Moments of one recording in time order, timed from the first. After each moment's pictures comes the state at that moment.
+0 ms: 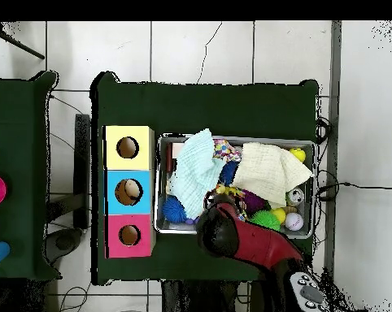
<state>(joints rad) -0.36 -0.66 -0.04 1.98 -0.09 -0.04 1.58</state>
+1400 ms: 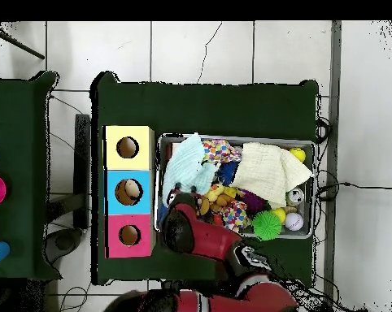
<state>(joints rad) -0.23 -0.45 0.04 2.01 0.05 -0.35 1.64</state>
